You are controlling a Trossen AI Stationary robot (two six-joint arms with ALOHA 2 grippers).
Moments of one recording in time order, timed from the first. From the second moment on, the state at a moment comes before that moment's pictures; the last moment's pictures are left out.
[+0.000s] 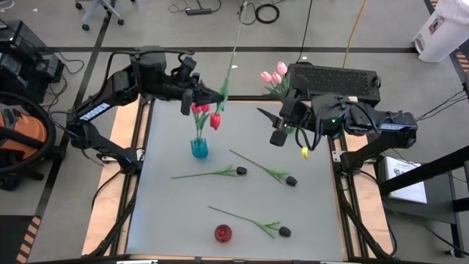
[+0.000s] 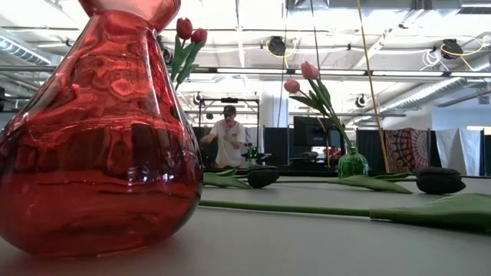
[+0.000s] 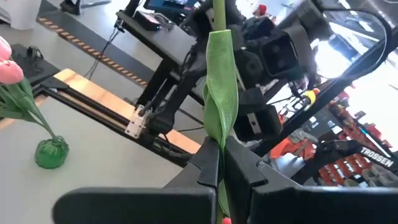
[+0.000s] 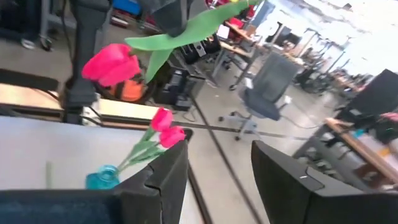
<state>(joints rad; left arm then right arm) 0.31 1.42 1.88 -0.63 0.42 -0.55 0.14 1.39 1.77 -0.60 0.63 -0.29</state>
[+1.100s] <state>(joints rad) 0.39 1.68 1.88 -0.57 1.05 -0.84 0.30 1.50 1.77 -0.64 0.97 -0.57</state>
